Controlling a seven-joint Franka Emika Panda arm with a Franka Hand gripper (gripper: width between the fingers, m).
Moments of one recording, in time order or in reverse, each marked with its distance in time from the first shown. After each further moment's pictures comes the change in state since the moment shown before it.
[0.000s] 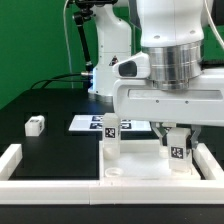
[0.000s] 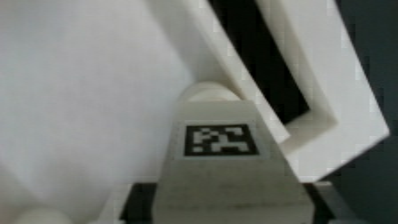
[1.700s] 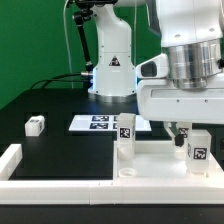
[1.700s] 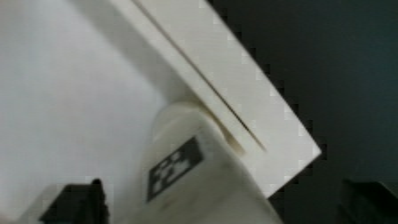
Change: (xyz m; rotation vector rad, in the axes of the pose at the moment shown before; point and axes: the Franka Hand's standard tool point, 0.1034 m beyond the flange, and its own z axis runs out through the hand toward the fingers) arm -0.015 -0.014 0.001 0.025 0.043 -0.346
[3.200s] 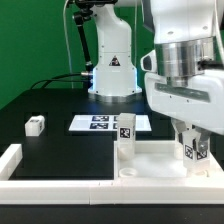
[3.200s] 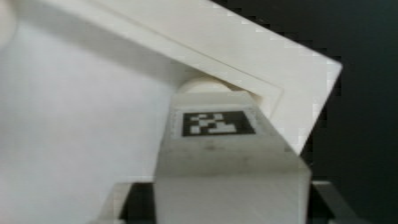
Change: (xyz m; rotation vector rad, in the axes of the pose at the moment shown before) arm 0.005 0.009 0.002 0.021 -0.021 0.933
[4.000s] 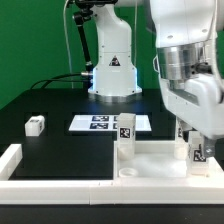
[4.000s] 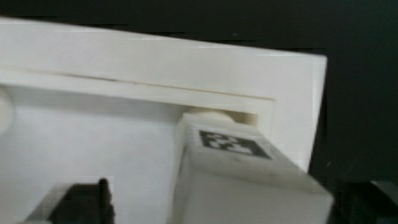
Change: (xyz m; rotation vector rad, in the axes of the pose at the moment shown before) arm -0.010 0.001 0.003 -0.010 -0.001 -0.167
